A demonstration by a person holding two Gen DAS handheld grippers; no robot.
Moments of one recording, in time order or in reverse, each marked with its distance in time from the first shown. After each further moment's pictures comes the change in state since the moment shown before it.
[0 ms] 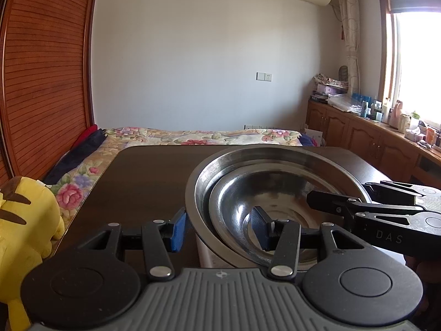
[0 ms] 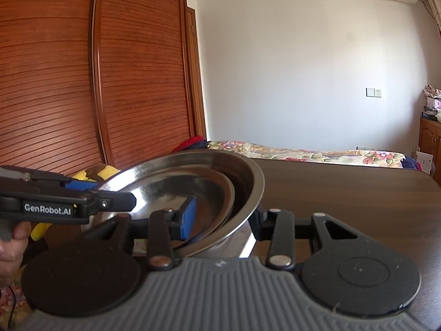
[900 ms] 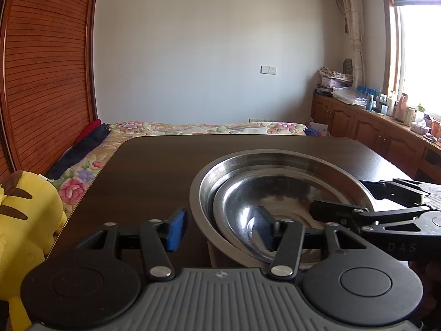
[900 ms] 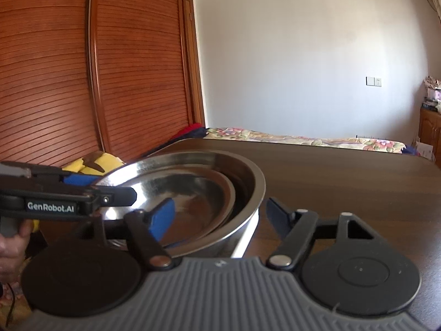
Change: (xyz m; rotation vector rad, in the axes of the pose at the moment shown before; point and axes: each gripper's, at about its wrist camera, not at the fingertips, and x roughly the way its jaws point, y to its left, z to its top) left arm 0.007 0.002 -0.012 0.010 0.019 0.029; right arm 0.010 0.007 -0.010 0.008 0.052 -0.007
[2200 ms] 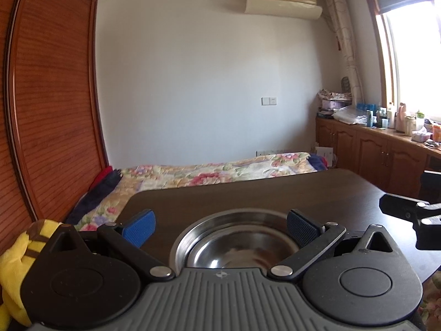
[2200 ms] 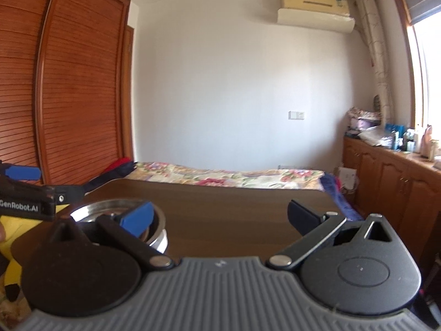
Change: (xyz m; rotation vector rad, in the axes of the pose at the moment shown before) left arm -0.061 -0.062 0.039 0.096 -0.155 0.067; right arm -0.096 -0.013 0.024 0.010 -0.152 -0.354
